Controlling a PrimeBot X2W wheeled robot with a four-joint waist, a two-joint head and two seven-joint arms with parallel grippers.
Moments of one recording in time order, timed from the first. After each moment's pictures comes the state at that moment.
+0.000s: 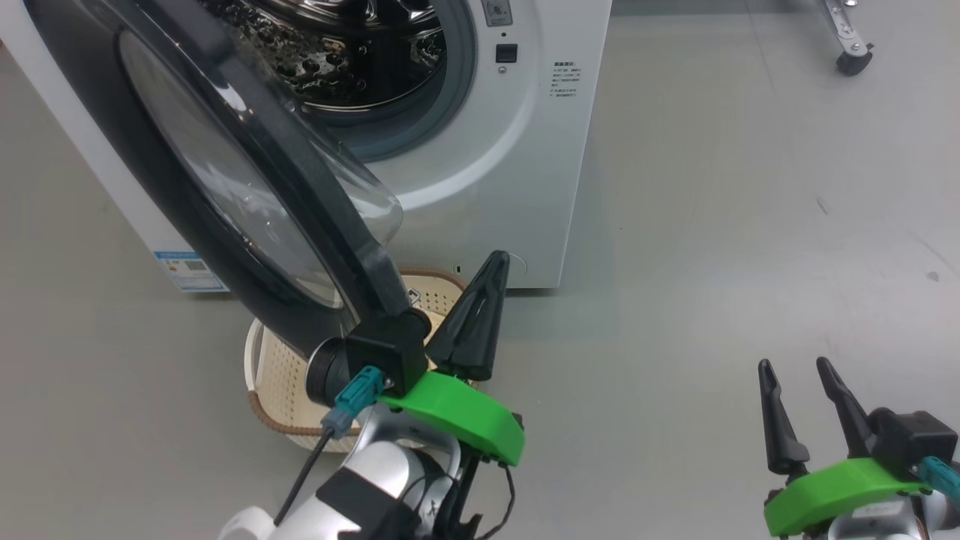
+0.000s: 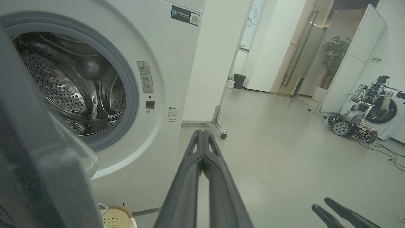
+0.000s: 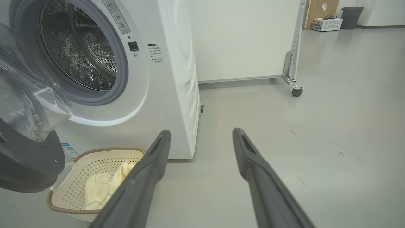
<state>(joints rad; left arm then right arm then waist) -0.44 0.05 -0.70 -0.01 -0.46 0.11 -0.06 0.12 -0.04 -0.04 0.05 0.16 0.13 -0.15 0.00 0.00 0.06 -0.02</state>
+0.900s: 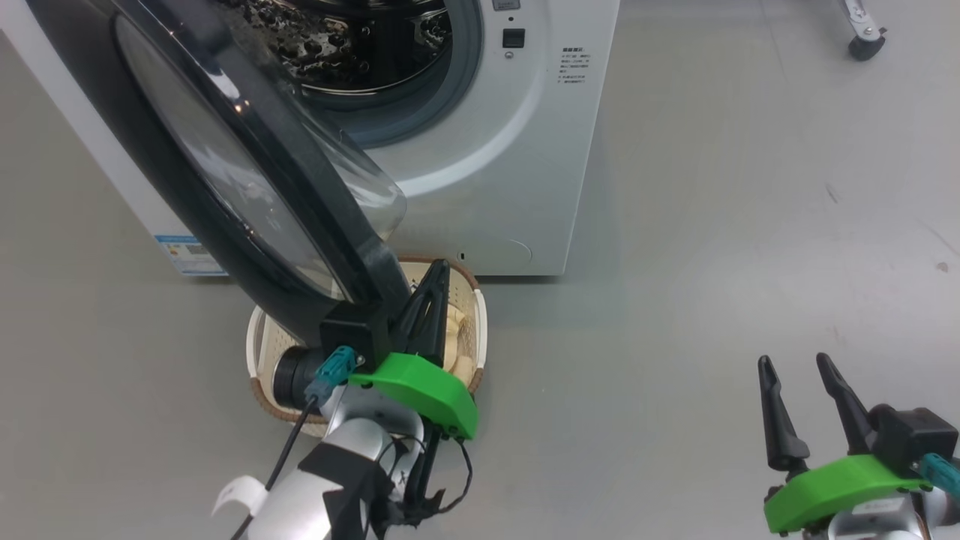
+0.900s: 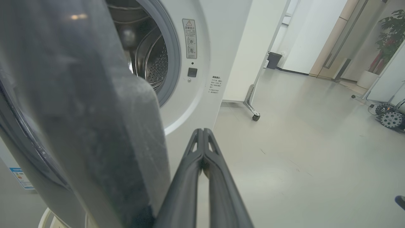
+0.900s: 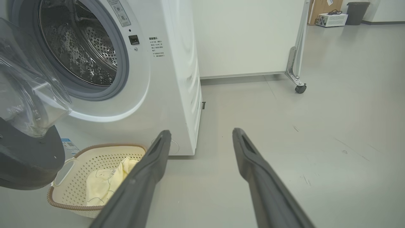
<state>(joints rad) -0.49 0.05 -0.67 0.32 -0.53 0.16 -0.16 0.11 -0.04 -0.04 0.05 0.16 0.13 -0.15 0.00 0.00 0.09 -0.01</state>
